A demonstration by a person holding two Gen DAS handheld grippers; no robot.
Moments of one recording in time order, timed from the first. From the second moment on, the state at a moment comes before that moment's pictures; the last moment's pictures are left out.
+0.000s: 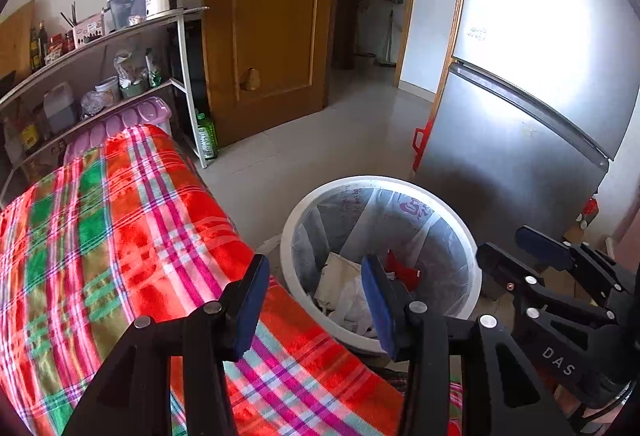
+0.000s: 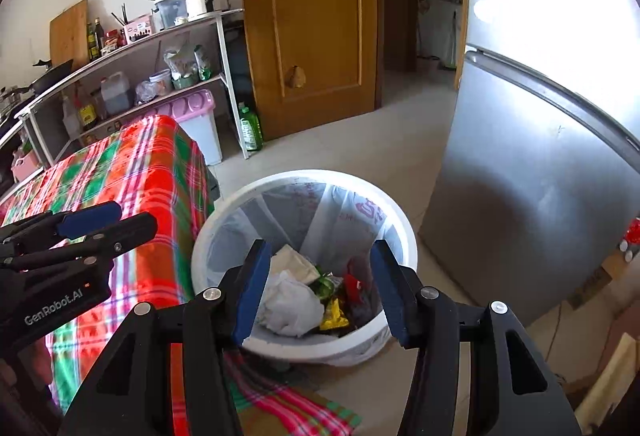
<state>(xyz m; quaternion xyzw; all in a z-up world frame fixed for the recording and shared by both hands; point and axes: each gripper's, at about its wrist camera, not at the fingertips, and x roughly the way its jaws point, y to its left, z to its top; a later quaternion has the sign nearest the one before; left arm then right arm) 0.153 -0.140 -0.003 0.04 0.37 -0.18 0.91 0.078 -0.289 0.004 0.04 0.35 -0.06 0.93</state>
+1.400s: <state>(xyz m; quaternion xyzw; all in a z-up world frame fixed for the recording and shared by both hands) 0.091 -0.086 0.010 0.03 0.35 -0.12 0.93 0.035 -0.249 0.012 0.04 0.33 -0.04 0.94</state>
